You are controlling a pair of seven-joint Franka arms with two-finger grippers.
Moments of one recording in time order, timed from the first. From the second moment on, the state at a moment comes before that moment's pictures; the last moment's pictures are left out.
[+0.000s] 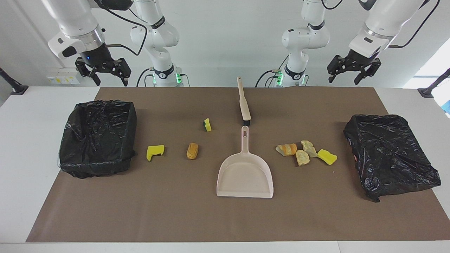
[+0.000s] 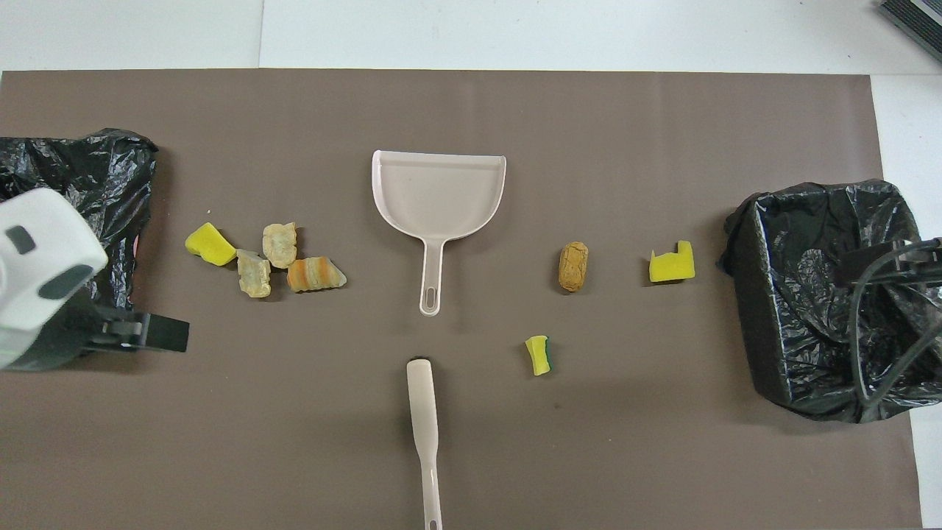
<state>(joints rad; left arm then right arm) -0.16 -0.26 -0.10 -1.84 -0.05 1.48 -0.13 -0.04 -0.07 0.01 -1.60 -0.03 1.48 0.00</state>
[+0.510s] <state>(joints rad) -0.53 -0.42 -0.11 -2.18 -0.10 1.65 -0.54 -0.04 -0.07 0.01 -1.60 -0.03 1.48 0.00</state>
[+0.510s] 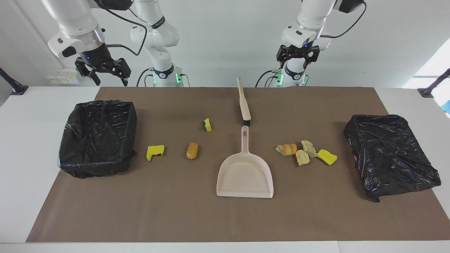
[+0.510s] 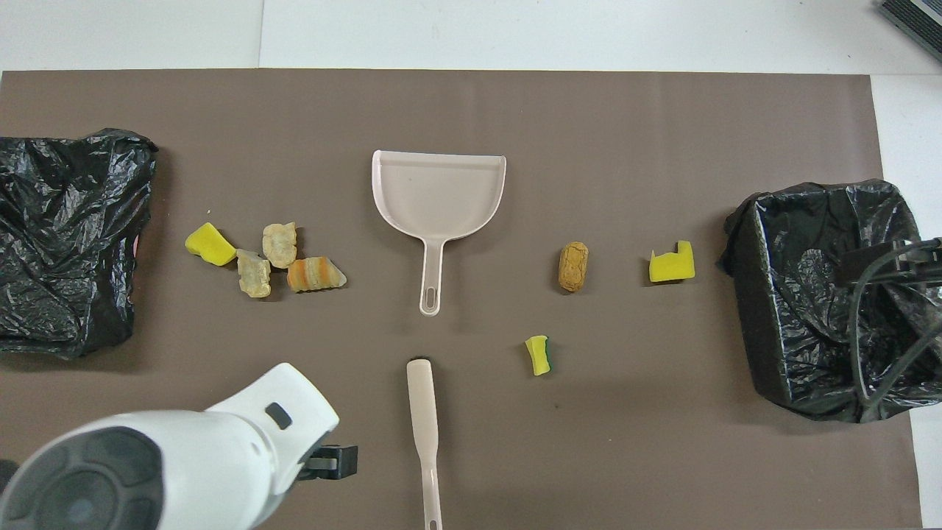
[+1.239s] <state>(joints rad) -0.75 -0.23 -0.11 -2.41 -0.14 2.13 -0.79 -0.04 -0.07 0.01 -1.60 -0.03 1.48 0.00</state>
